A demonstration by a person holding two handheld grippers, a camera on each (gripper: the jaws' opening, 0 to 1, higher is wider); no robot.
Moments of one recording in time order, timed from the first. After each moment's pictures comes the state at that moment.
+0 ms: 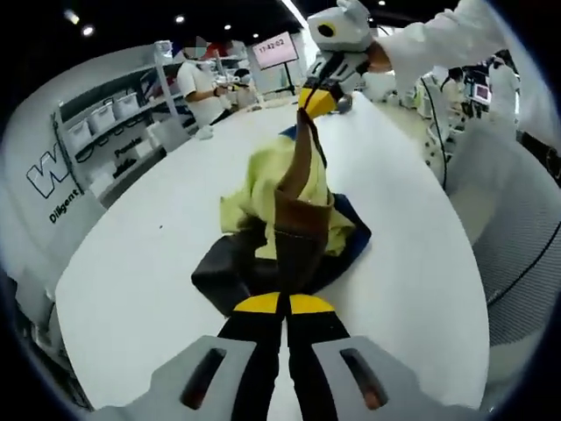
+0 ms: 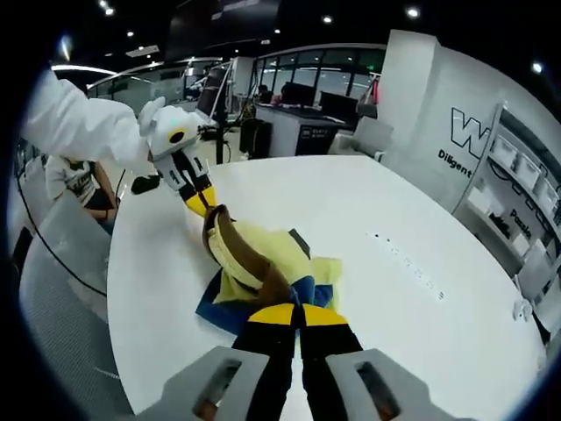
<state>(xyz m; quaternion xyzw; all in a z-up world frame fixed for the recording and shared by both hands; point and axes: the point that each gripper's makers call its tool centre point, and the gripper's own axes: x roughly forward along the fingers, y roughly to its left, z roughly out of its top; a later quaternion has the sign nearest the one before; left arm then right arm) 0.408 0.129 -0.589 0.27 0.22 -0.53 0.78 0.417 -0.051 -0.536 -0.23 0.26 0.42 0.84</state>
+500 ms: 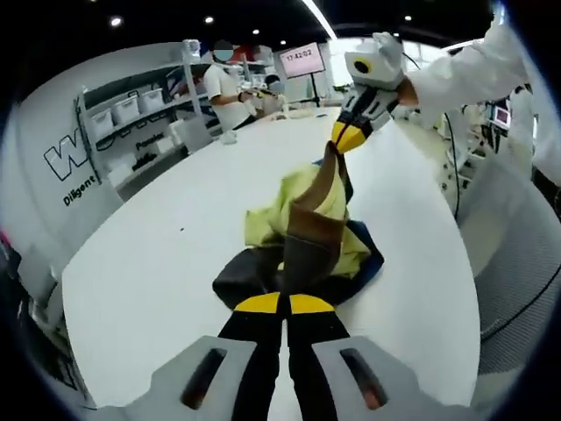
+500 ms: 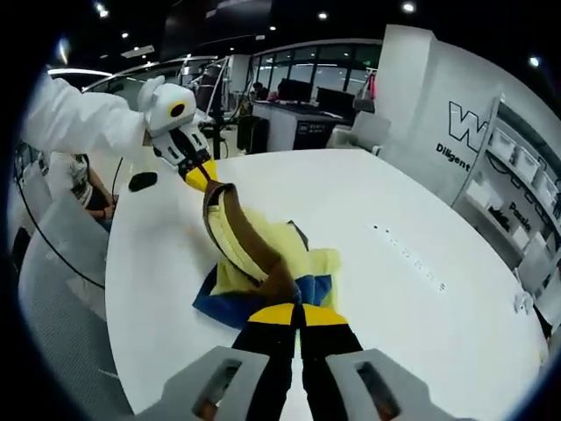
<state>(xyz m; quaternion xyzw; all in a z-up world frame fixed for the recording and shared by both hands) 0.419 0.131 -0.559 0.22 0.21 -0.50 0.81 0.417 -0.058 -0.544 -0.22 0.27 0.42 0.84</state>
